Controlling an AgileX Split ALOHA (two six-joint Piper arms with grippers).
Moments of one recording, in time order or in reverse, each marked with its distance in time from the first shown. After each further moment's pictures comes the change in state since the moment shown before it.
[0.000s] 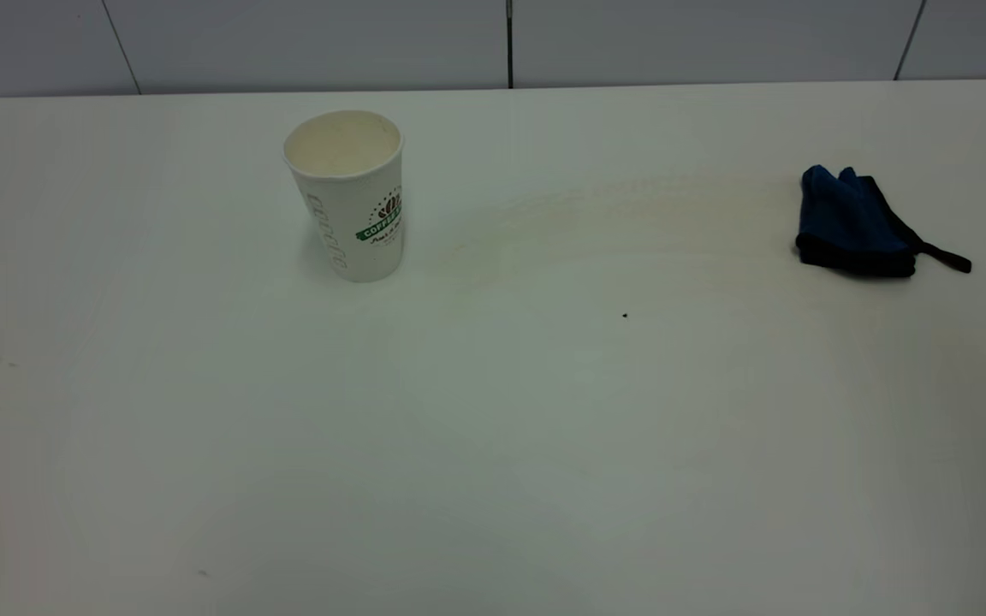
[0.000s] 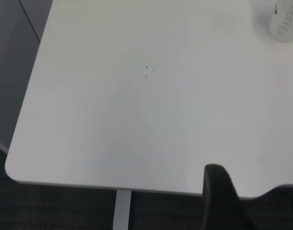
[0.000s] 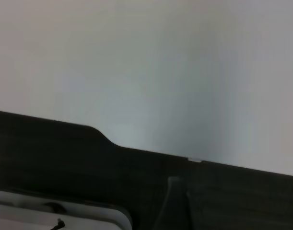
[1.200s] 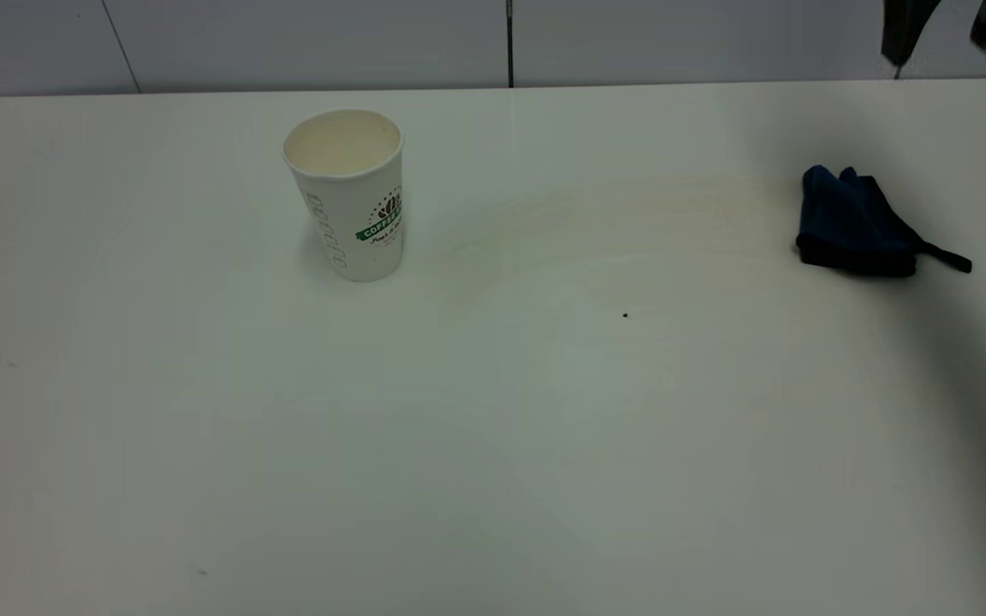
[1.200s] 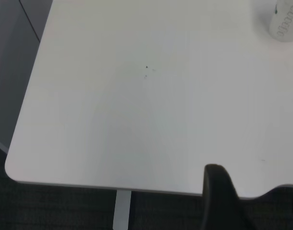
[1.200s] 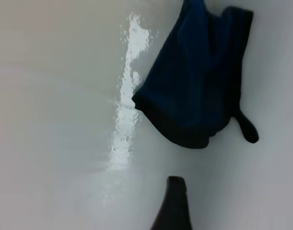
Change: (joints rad) left arm 0.000 0.000 0.000 0.000 0.000 0.000; right arm -0.065 1.764 -1.366 0.001 -0.010 -0.087
